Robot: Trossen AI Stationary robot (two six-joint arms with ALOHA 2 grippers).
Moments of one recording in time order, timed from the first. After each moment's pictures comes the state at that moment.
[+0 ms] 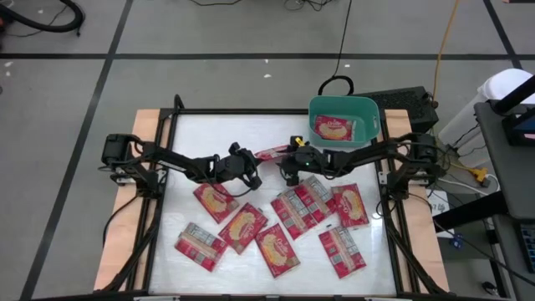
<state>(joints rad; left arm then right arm) 0.05 1.64 0.69 0.44 -0.44 -0.19 -0.15 1.72 0.75 0.42 0.26 -0.48</state>
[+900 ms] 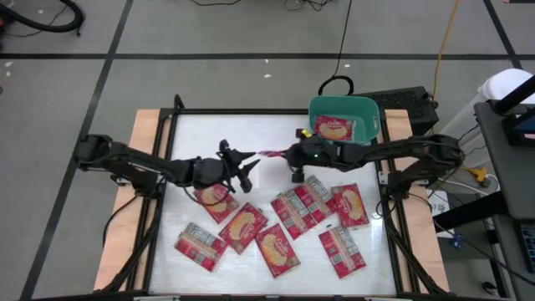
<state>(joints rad) -0.11 1.35 0.69 0.41 -0.60 -0.09 -0.15 1.45 0.82 0.12 0.15 -0.35</state>
